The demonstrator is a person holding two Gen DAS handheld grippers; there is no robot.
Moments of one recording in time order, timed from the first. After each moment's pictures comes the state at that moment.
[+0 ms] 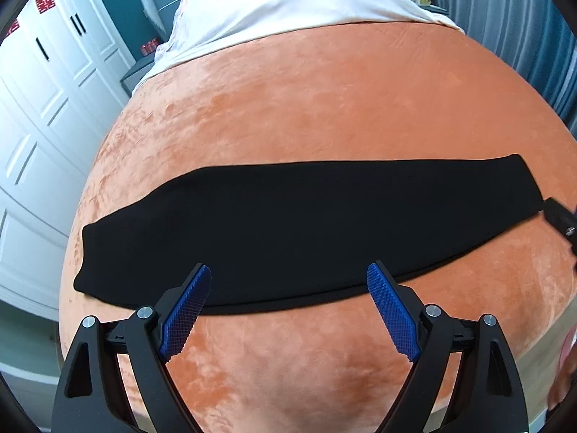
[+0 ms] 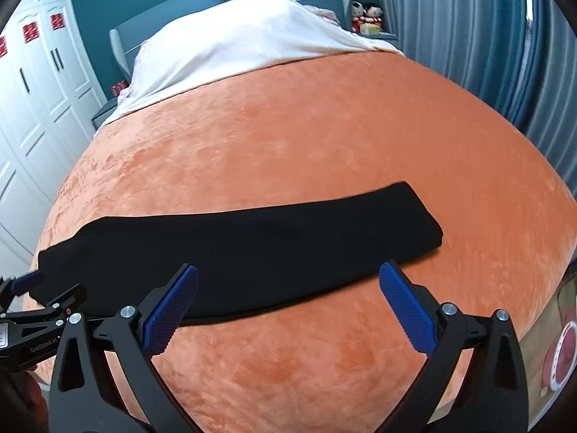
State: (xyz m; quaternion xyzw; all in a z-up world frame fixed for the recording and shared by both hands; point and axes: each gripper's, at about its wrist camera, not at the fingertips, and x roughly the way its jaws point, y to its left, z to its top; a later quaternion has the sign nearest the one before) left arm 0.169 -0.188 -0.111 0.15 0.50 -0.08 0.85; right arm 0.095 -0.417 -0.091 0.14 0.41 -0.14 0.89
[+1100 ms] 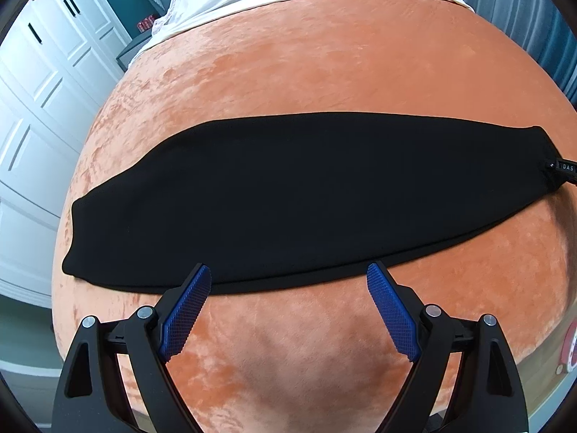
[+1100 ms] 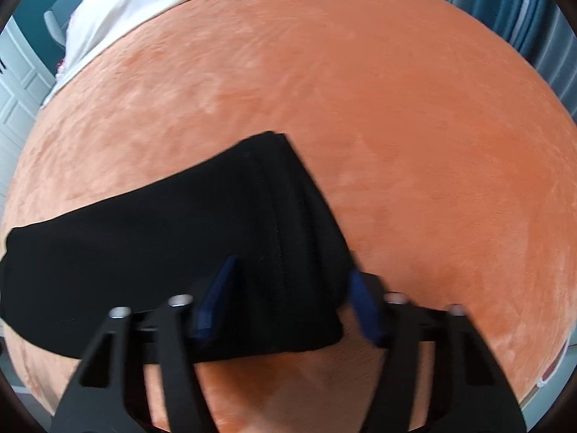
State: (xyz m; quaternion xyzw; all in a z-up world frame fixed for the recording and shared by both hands) left arm 0.177 -0.157 -0.159 0.15 0.54 -0.07 0.83; right arm 0.174 -0.593 -0.231 0.18 0.54 -0.14 0.81
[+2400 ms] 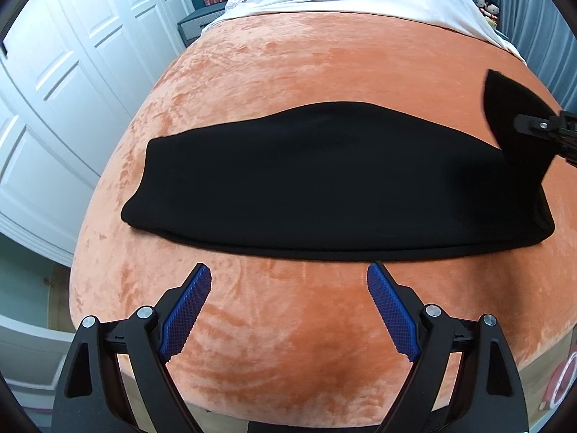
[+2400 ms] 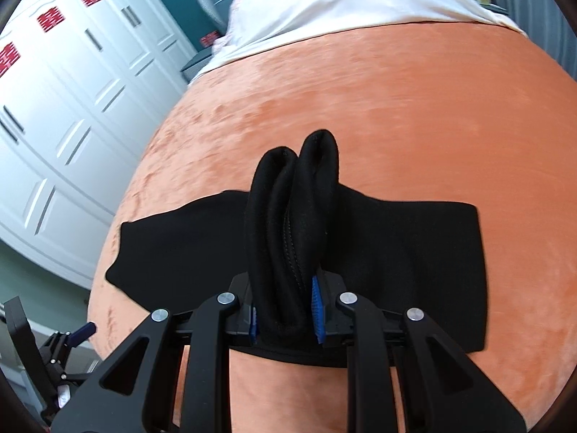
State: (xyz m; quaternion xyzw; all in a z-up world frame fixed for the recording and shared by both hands) left arm 0.172 0.041 -0.140 0.07 0.53 0.00 0.85; right arm 0.228 -0.215 -0.115 0.16 0.48 0.09 0.86
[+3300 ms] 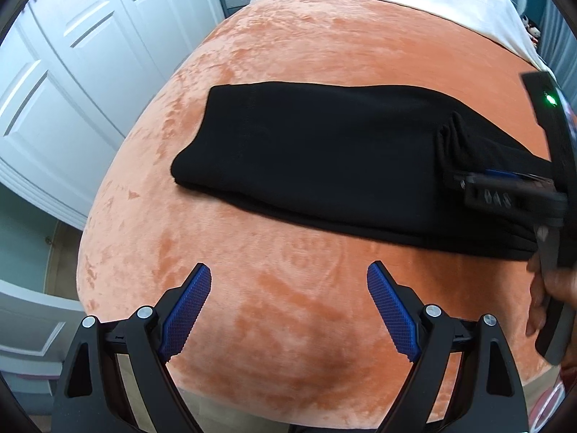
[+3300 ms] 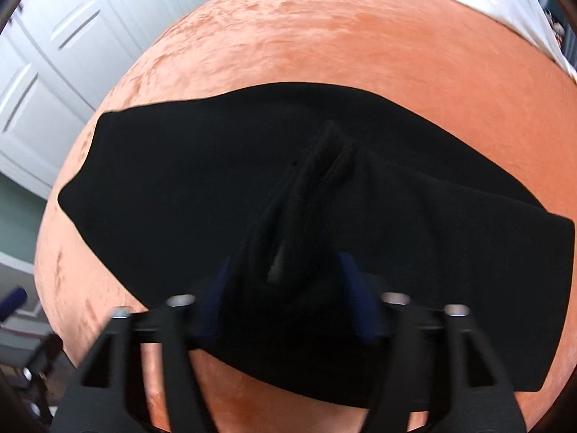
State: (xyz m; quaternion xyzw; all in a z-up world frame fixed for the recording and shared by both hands) left arm 0.178 0.146 -0.170 0.02 0.56 0.06 0.83; right arm 0.255 -0.039 -0.210 -0.02 0.55 0.12 0.82
